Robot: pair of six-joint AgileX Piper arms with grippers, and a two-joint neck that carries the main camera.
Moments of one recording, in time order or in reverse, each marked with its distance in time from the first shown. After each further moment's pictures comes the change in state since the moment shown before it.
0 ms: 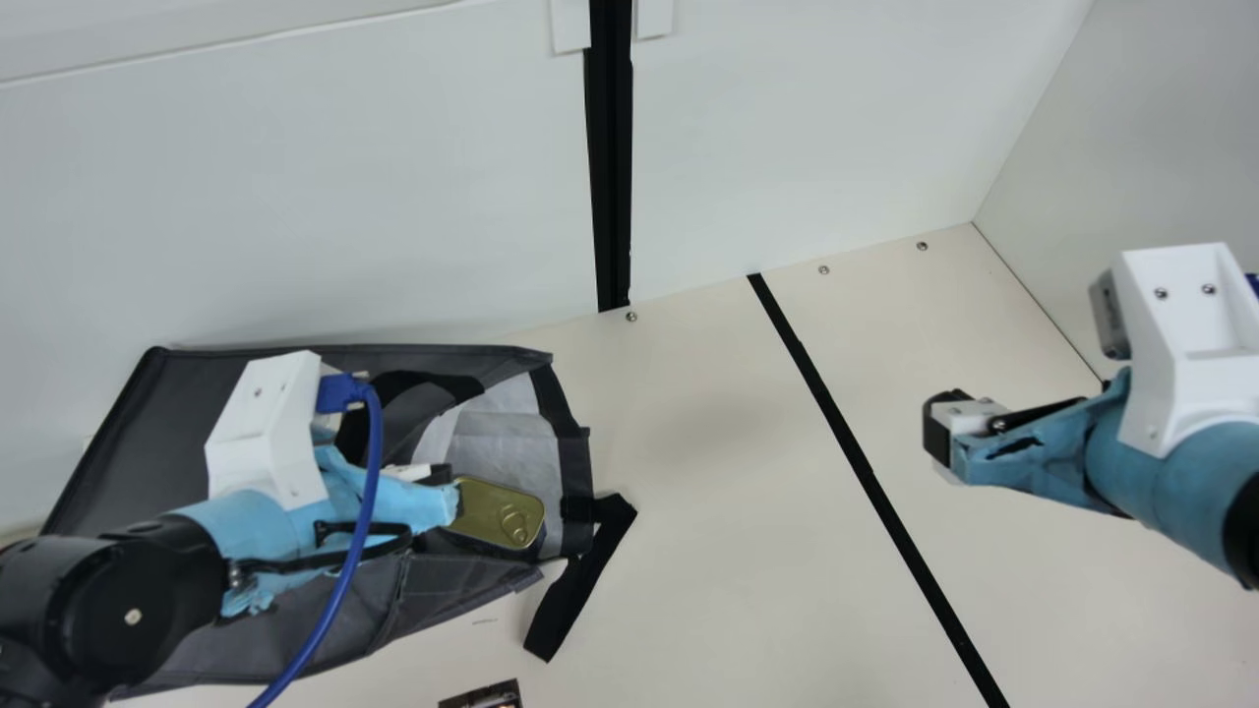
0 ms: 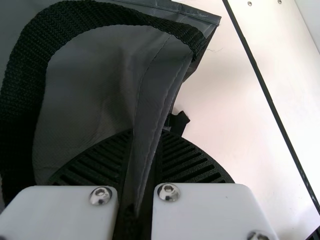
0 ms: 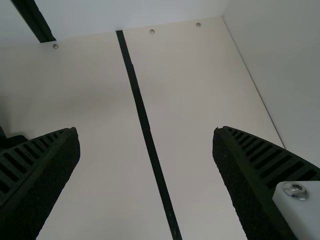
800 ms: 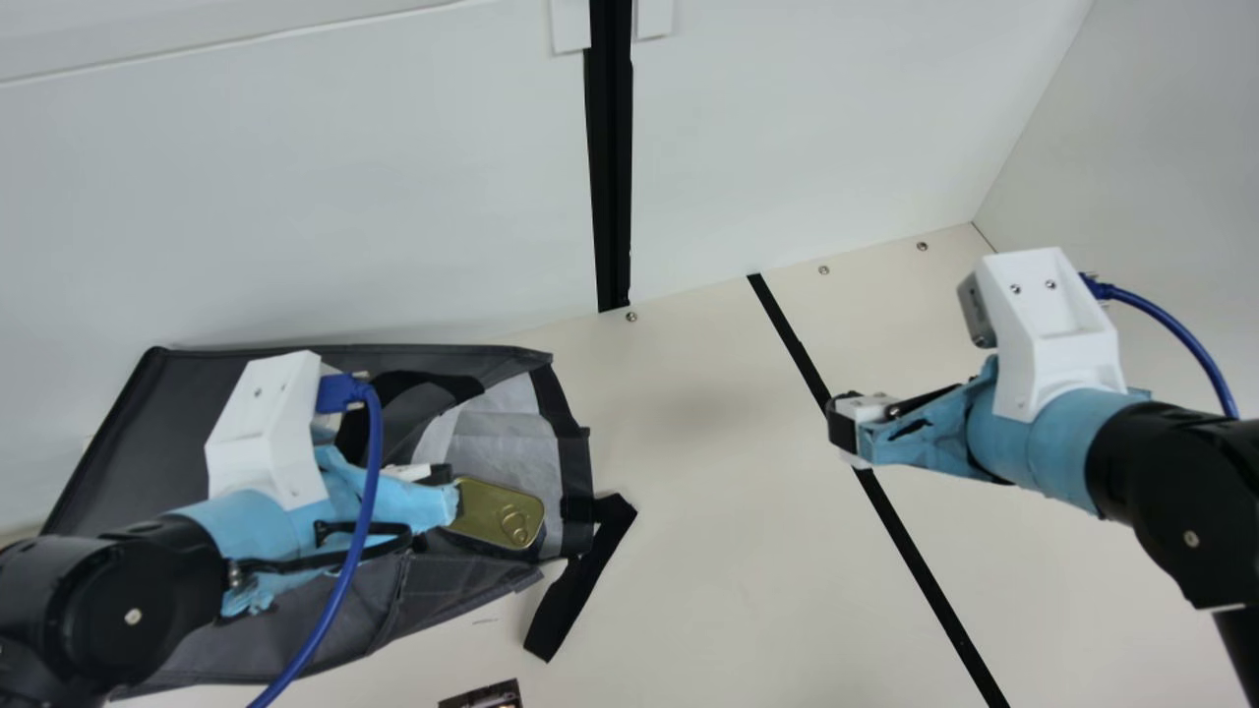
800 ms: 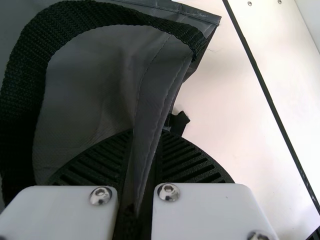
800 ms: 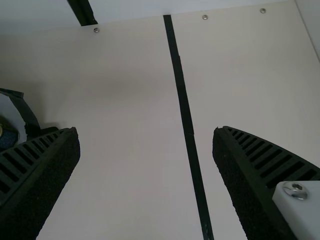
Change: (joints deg) left arm 0.0 0.0 0.0 0.0 0.0 0.0; right arm -2.1 6.1 7.4 12.7 -10.9 -8.1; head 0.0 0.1
